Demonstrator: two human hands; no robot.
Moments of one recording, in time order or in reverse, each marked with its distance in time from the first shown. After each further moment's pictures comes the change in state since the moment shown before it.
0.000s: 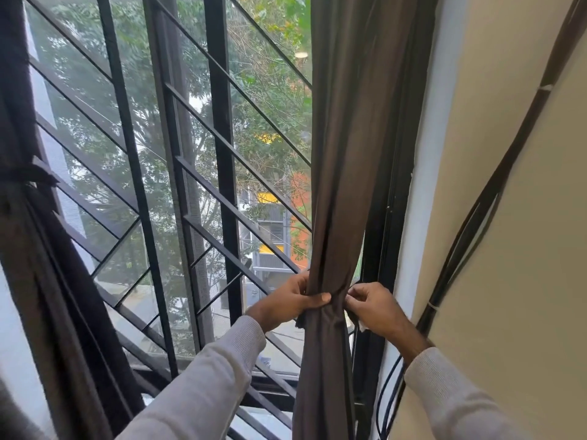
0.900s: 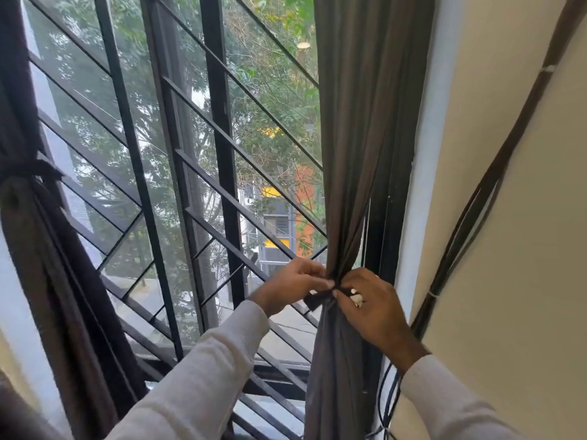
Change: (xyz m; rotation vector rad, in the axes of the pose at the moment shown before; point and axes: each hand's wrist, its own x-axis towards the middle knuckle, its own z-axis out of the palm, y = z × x) left_hand 0.007 0.016 0.000 0.238 0.013 -0.063; right_hand -0.039 -0.016 0.007 -0.077 0.301 -0.488
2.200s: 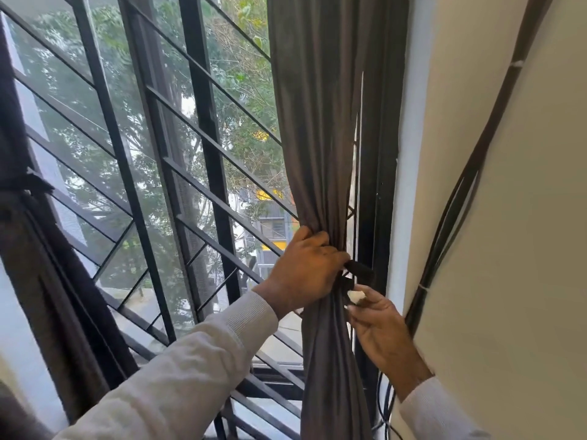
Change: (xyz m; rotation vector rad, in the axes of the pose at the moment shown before) left_hand -0.012 0.063 0.023 1.327 0.360 0.837; right_hand -0.035 -0.004 0.007 1.495 0.149 0.676
